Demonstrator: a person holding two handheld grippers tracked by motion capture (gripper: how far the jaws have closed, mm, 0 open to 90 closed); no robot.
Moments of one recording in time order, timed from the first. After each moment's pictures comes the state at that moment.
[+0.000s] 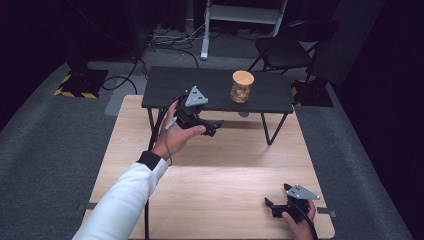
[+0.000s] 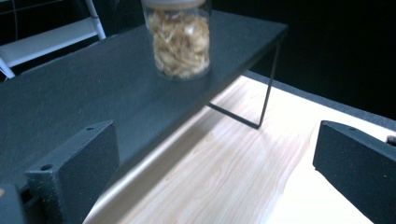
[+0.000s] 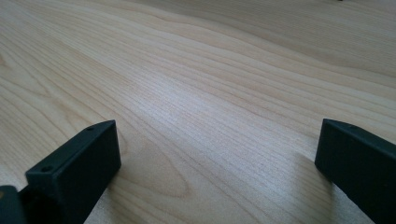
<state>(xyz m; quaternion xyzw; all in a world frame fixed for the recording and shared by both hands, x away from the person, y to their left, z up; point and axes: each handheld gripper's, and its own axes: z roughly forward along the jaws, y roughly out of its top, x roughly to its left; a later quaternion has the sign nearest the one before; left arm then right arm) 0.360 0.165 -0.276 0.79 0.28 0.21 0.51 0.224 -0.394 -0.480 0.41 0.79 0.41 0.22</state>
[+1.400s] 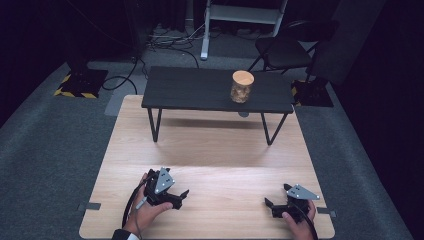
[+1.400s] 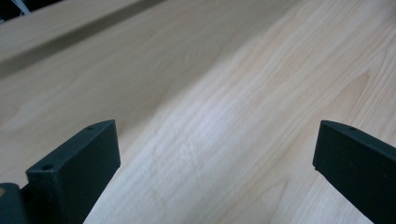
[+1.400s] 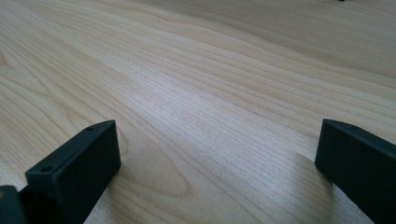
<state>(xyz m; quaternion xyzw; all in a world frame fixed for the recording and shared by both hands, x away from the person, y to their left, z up) 0.234 0.215 -0.448 0.81 0.32 0.22 0.43 0.224 -0.394 -0.480 0.41 0.79 0.41 0.22</state>
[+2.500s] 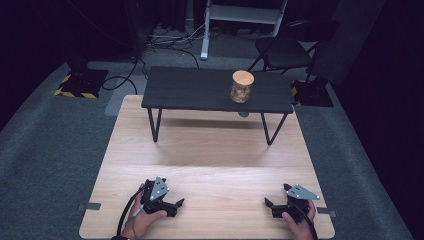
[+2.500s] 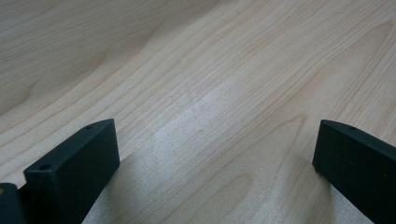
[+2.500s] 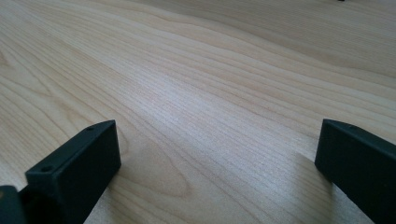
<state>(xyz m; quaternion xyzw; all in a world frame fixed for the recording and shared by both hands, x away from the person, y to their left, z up) 0.234 0.233 -0.487 0.81 0.35 0.19 0.43 0.224 -0.394 -0.480 0.41 0.79 0.41 0.22</state>
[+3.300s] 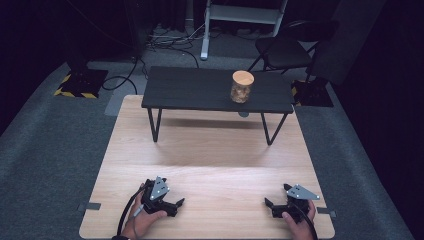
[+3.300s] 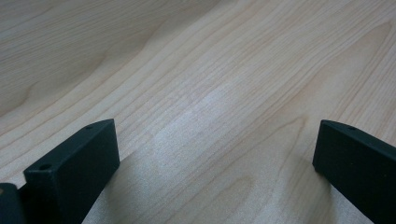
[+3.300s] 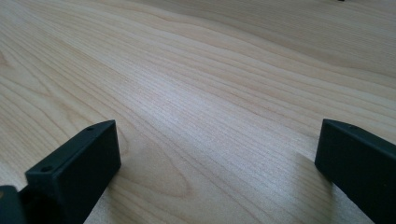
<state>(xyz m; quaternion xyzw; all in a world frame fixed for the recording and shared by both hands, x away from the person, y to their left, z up) 0.235 0.232 -0.487 0.81 0.35 0.19 0.44 0.224 -0.394 -0.480 0.41 0.79 0.41 0.22</state>
